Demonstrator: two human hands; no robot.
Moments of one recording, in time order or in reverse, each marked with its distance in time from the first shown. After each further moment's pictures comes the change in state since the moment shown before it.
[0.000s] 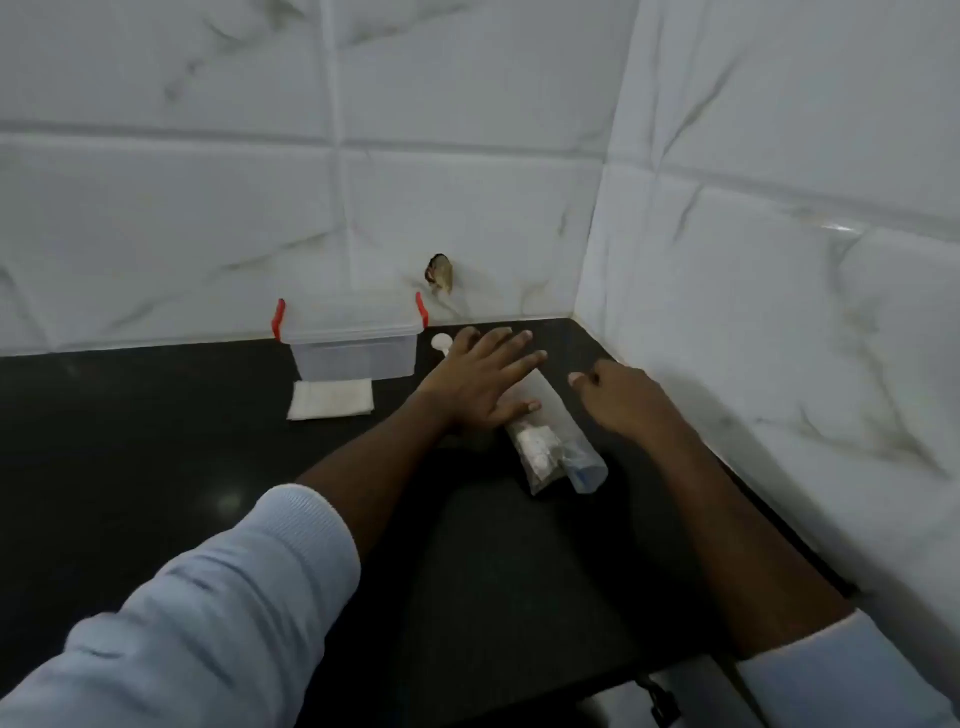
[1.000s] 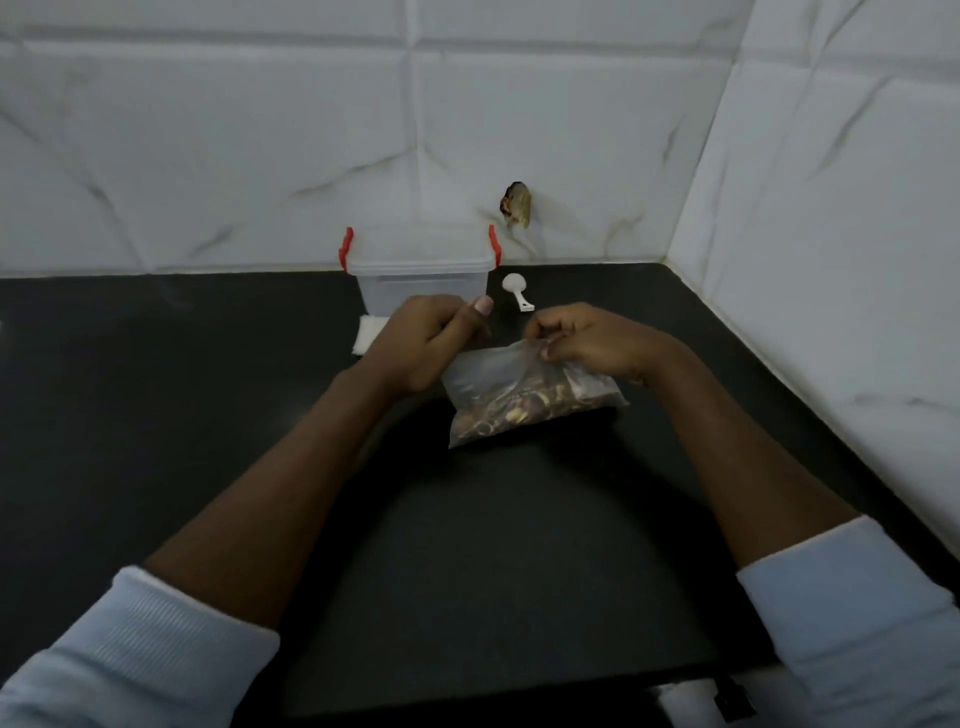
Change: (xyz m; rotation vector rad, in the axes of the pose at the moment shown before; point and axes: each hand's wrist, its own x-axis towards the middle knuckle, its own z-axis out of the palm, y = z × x) left_hand -0.108 -0.045 -0.032 -0.846 0.300 -0.448; right_hand 0.048 -0.066 0.051 0.493 -0.581 -0.592
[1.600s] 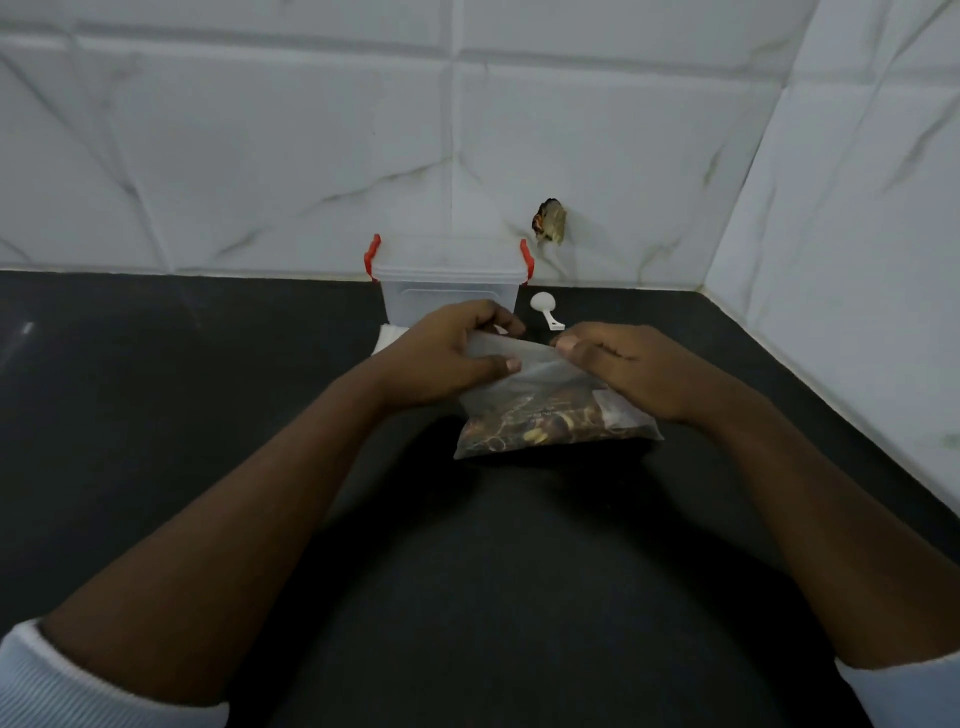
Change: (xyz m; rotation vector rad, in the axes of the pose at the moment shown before) left_hand -0.006 -0.003 -0.012 -0.088 -0.214 -0.150; right_hand -0.010 0.002 0.016 -0.244 0.223 -0.108
